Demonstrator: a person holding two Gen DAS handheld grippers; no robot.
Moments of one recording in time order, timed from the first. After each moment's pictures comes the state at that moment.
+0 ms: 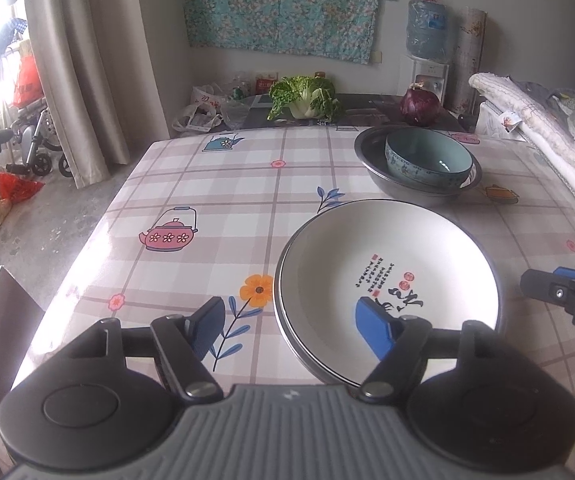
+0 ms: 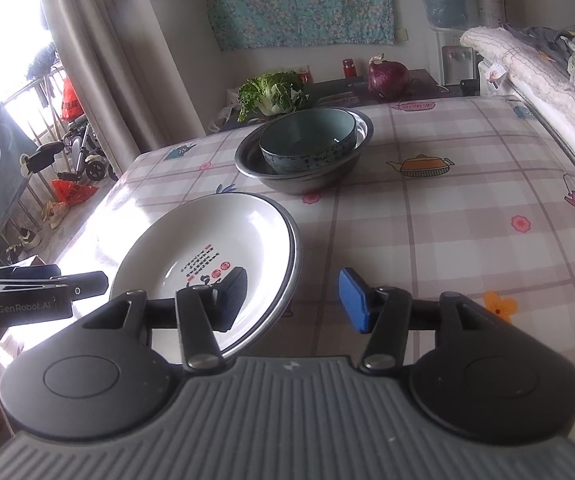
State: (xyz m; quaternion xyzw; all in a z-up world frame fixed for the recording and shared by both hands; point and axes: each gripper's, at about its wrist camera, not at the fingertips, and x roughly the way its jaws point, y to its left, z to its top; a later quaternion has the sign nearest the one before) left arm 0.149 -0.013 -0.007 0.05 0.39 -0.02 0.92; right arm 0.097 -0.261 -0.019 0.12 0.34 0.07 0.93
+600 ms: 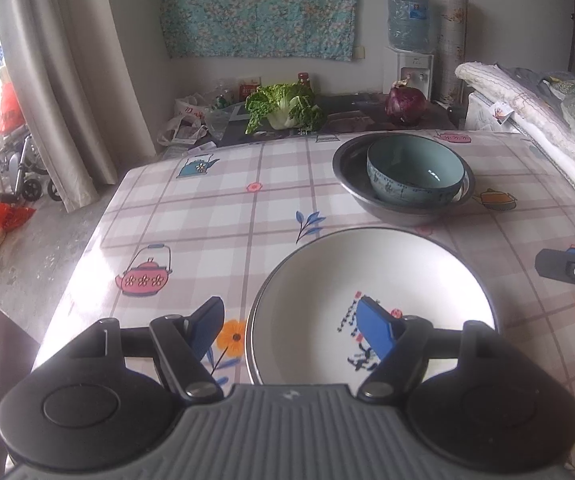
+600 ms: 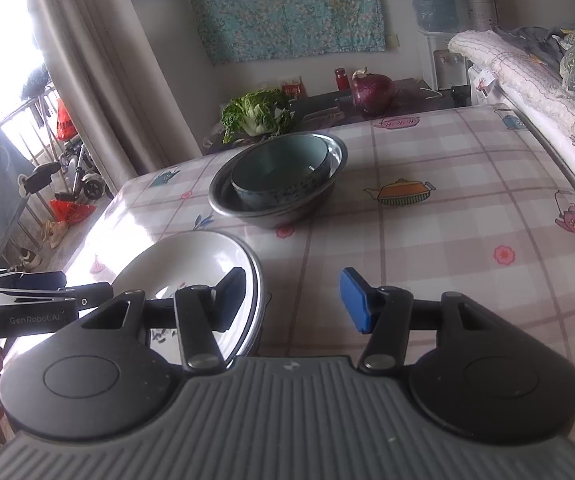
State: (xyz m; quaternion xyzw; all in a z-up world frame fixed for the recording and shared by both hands) left arm 0.188 -0.041 -0.002 0.09 0.39 -0.04 0.92; right arm 0.128 -0.297 -0.012 0.14 0.33 0.06 0.93
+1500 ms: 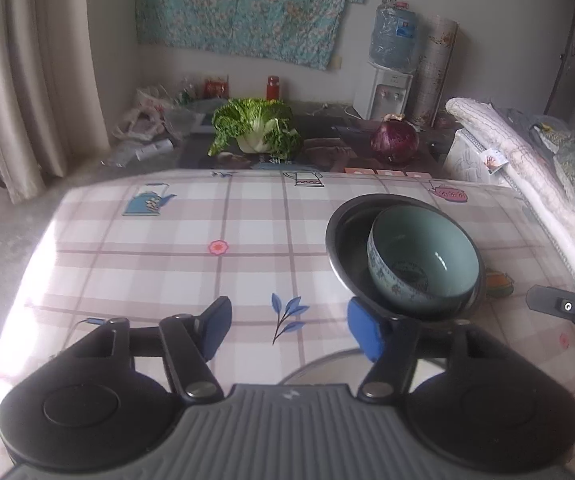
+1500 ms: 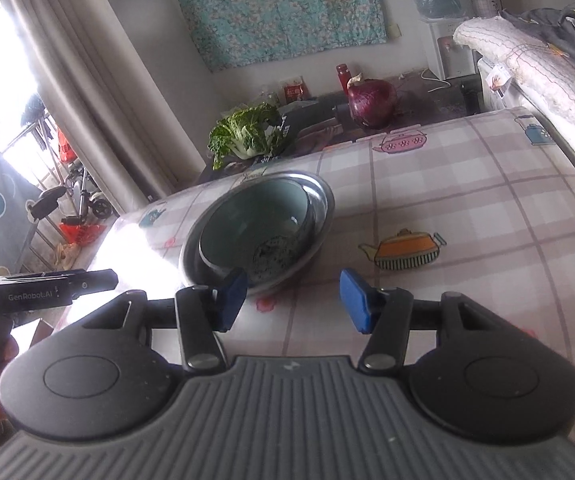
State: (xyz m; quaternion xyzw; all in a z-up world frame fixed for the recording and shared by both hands) left arm 0.310 -0.023 0.001 0.01 0.40 -0.11 0.91; right arm 0.225 -0.334 -0.014 0.18 0.33 0.07 0.92
